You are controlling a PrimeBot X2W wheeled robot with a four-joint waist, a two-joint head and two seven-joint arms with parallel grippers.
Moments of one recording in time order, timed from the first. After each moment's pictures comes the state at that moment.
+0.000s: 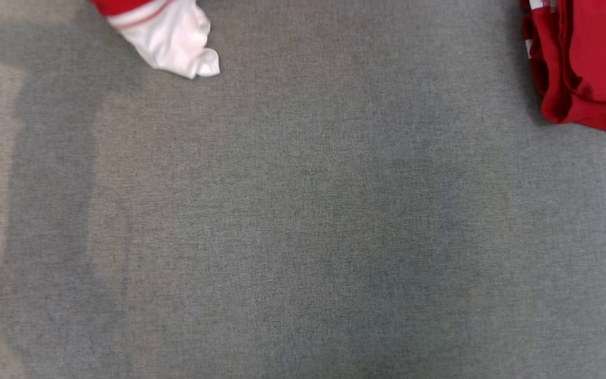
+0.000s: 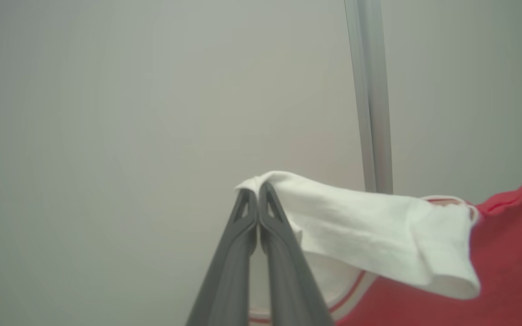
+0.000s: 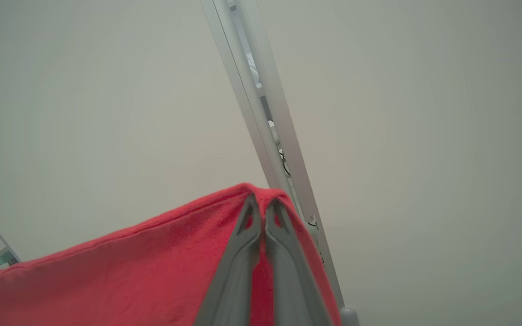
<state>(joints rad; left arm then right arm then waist) -1.57 0.58 -0.56 0.66 -0.66 -0.13 -0.05 -1.74 -0.07 0.42 1.18 0.81 0.13 -0.17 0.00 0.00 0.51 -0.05</state>
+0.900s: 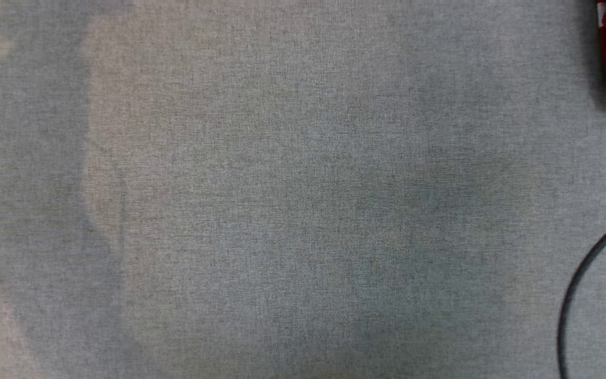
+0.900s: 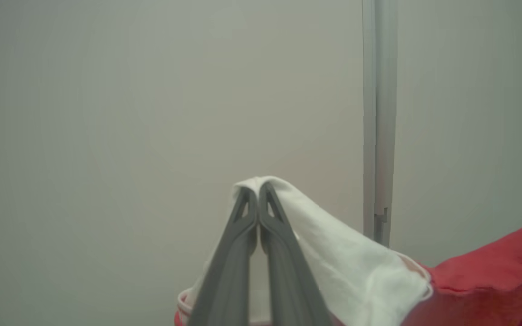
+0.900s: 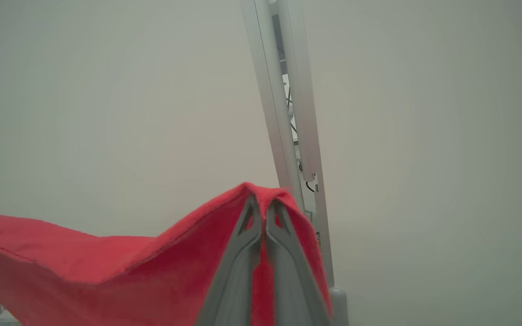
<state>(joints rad) -1.64 0.47 -0.56 0.78 -0.68 -0.13 -0.26 -1.72 -0.05 0.33 1.12 0.53 0.13 -0.26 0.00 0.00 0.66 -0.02</state>
